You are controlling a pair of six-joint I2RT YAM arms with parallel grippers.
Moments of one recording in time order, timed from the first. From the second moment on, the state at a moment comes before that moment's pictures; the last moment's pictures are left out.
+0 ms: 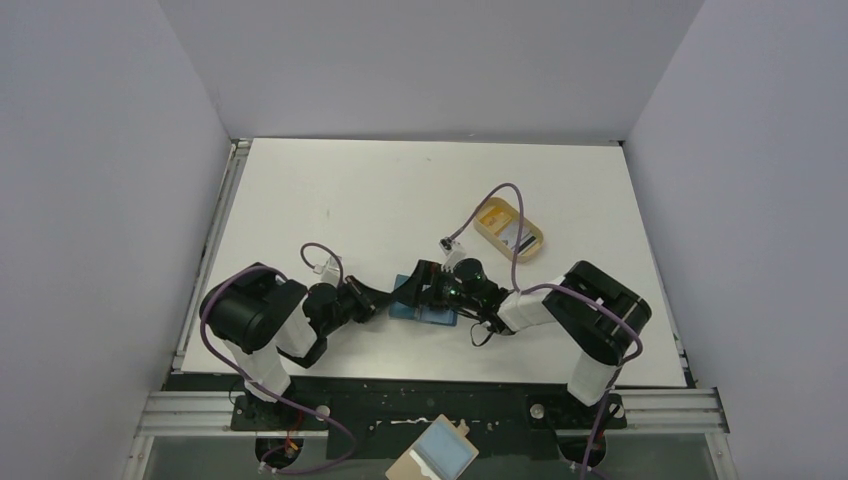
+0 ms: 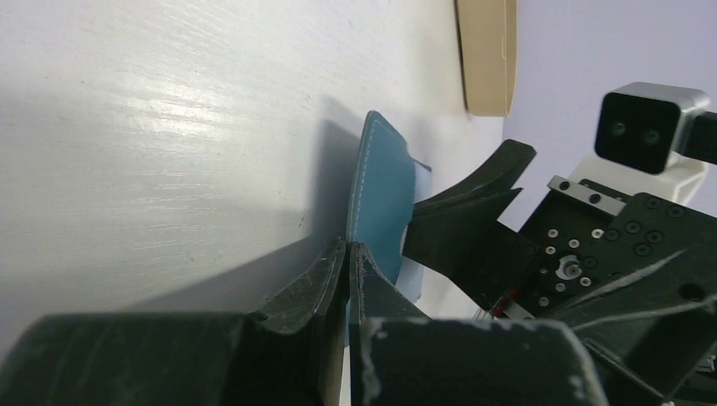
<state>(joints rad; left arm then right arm) -0.51 1.77 0.12 1.30 0.21 -1.21 0.82 1.72 0.57 0.75 -0.24 0.90</state>
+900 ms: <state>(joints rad) -0.50 1.77 0.12 1.27 0.19 -1.19 0.82 1.83 0.59 0.90 -0.25 0.98</state>
